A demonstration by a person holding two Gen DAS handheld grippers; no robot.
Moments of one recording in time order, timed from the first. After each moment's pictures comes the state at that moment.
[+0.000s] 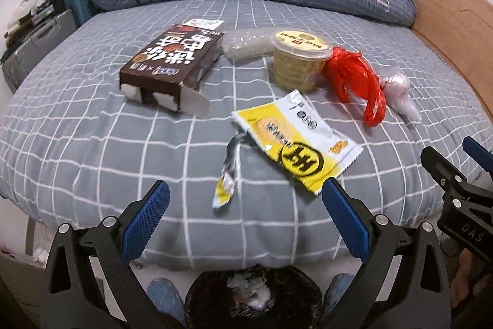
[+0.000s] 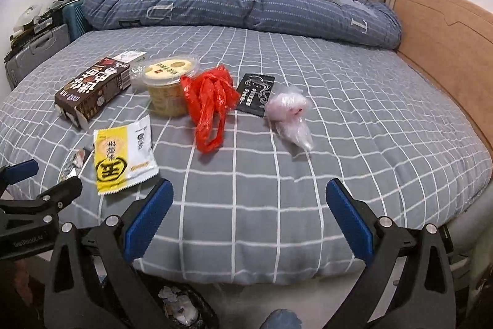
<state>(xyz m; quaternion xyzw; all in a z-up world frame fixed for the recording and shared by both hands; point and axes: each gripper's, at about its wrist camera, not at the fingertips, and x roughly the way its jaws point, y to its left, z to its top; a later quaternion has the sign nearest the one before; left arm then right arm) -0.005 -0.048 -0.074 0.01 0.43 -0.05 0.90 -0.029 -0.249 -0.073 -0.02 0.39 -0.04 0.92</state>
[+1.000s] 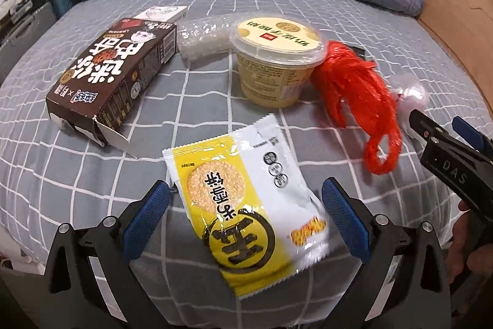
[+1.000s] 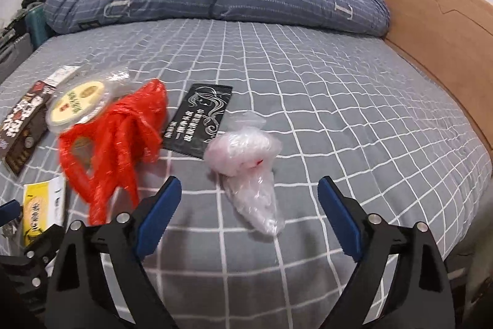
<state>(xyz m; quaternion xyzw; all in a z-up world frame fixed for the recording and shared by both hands) 0.078 -0.101 -0.100 0.00 0.48 -0.06 0.88 0.082 -0.304 -0.104 -0.01 0.41 -0.10 0.91</state>
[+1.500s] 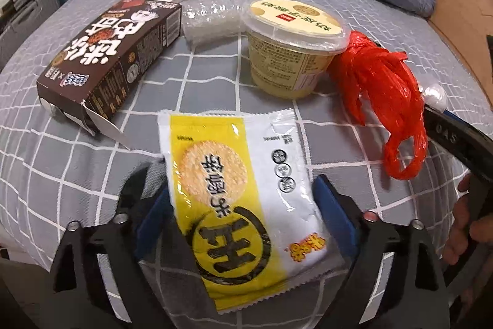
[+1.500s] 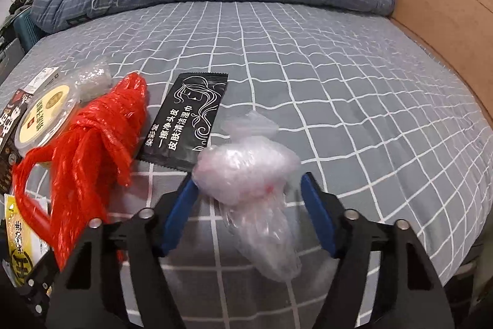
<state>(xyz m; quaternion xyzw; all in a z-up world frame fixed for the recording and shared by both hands) 0.088 -0.096 -0.118 -0.01 0.50 -0.05 0.86 0.126 -0.316 -0.129 0.02 0.45 -0.09 0.89</state>
